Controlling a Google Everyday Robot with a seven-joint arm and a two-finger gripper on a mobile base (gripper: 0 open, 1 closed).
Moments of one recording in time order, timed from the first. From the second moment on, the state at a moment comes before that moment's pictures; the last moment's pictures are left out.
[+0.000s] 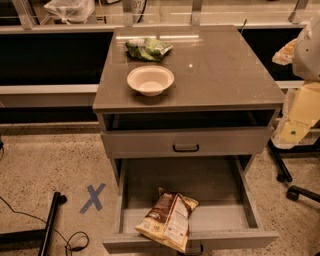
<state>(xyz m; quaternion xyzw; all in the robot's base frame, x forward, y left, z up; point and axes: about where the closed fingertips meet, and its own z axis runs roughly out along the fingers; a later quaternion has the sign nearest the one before) 0.438 -0.217 0.977 -0.60 0.78 -0.03 0.16</state>
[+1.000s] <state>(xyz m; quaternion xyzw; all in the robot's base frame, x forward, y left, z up) 0.422 -0.251 0.855 -0.45 0.89 0.10 0.07</state>
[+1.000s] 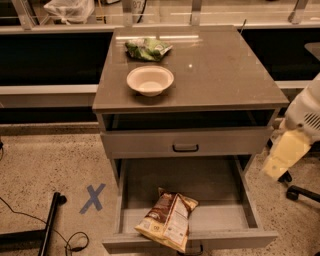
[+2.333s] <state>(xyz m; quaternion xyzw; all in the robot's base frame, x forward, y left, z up) 0.437 -0.272 0.697 -0.22 0.94 0.27 0.04</state>
